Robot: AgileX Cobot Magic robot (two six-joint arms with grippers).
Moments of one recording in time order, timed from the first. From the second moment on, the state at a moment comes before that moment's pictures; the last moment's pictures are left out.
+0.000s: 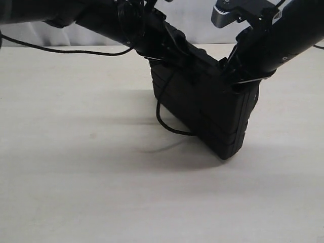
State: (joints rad) left arm -0.55 1.86 -1.46 -0.78 0.54 0.89; right arm 0.34 1.52 -1.22 0.21 0.89 -0.42
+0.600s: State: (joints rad) left arm -0.48 1.72 -1.46 -0.72 0.61 0.85; right arm 0.38 1.51 -1.21 0.17 0.89 -0.43
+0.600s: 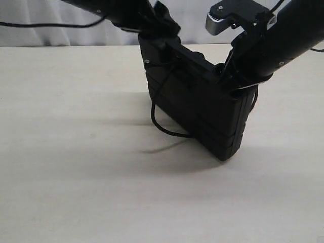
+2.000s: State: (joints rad) left arm -0.13 1.55 -1.28 -0.71 0.62 0.80; right arm 0.87 1.81 -1.02 -0.47 0.62 0.27
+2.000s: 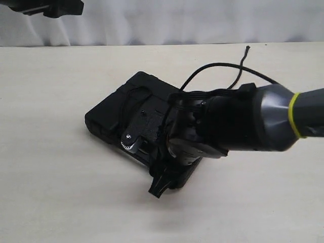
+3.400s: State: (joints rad) left arm -0.27 2.02 -1.28 -0.95 0.67 1.19; right arm 0.00 1.77 -1.23 0.52 0.73 -0.36
